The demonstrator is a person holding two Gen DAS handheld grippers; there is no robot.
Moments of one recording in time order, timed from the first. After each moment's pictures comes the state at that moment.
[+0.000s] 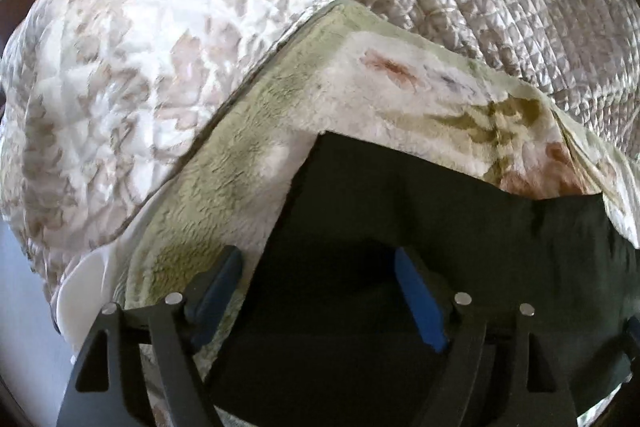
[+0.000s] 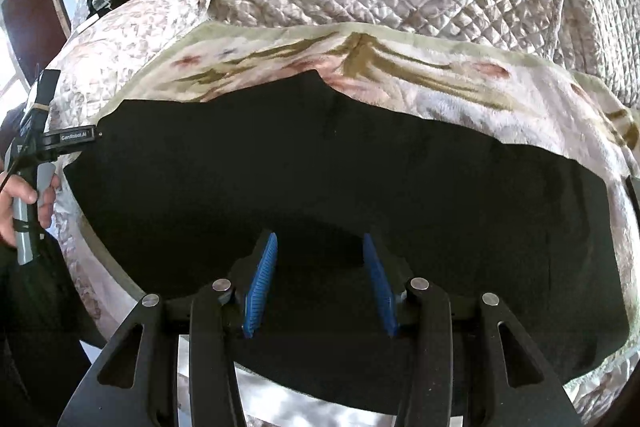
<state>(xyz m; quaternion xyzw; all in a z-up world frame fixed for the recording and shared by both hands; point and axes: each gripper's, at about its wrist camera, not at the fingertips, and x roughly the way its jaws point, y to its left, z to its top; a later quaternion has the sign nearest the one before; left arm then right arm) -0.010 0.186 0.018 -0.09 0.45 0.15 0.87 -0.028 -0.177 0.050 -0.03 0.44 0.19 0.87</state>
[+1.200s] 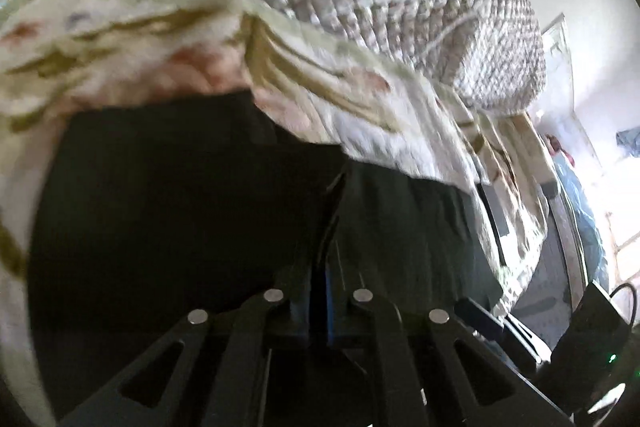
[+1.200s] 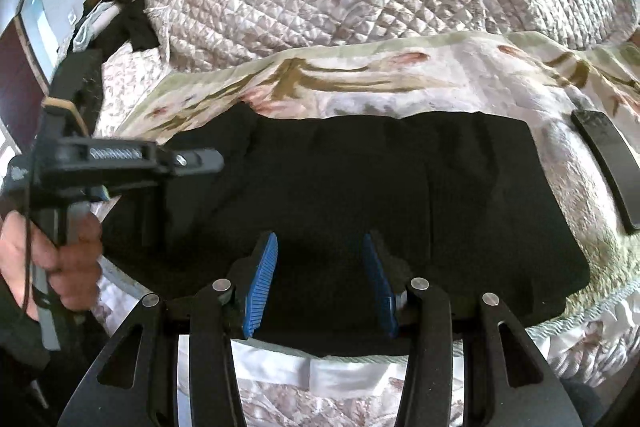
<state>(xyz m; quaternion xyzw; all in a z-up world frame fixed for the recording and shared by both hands) 0.034 -0.058 0.038 -0.20 0.49 -0.20 0.83 -0.053 -0.262 0.064 0.06 0.42 0.14 0.89</state>
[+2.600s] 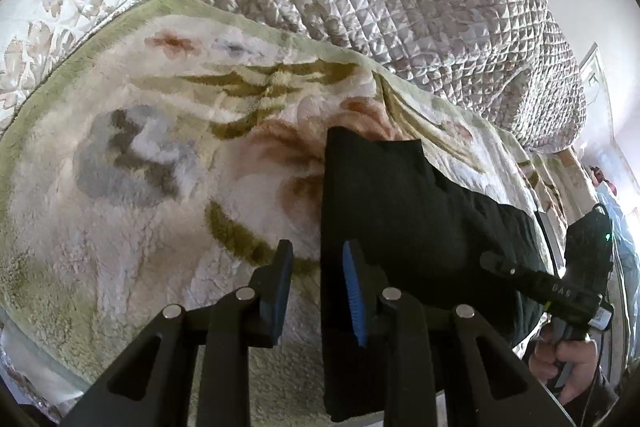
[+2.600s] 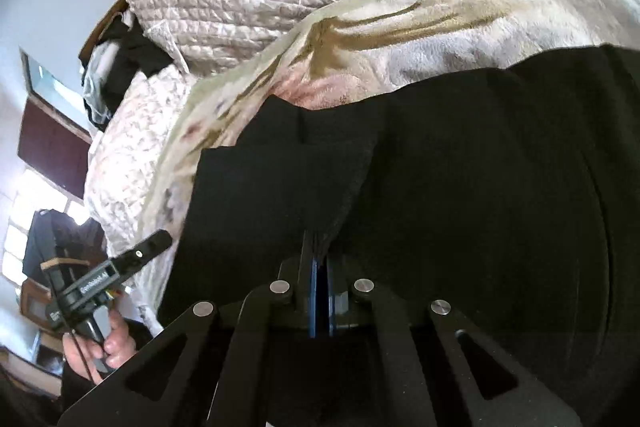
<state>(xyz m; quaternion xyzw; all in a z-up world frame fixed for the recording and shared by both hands) -0.019 0.067 0.035 -0.18 0.44 -0.08 0.88 0.022 -0.233 0.027 0.23 0.48 0.23 0.81</state>
